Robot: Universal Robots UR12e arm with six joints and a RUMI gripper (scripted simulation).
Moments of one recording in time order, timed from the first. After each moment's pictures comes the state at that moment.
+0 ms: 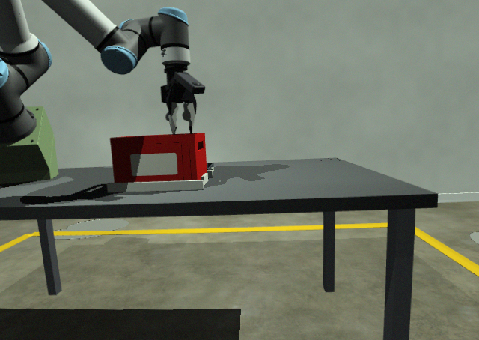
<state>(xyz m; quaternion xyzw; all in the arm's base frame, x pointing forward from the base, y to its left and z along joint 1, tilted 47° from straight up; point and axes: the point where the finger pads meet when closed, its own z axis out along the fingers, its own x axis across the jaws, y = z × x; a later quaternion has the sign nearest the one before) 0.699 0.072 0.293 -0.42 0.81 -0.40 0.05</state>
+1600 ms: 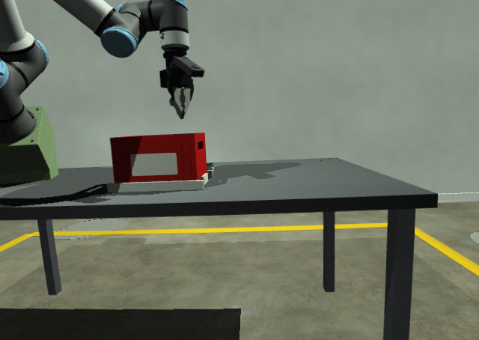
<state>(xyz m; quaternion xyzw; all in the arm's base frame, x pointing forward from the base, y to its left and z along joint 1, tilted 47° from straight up) 0.678 0.102 0.327 -0.42 0.81 -0.40 0.05</state>
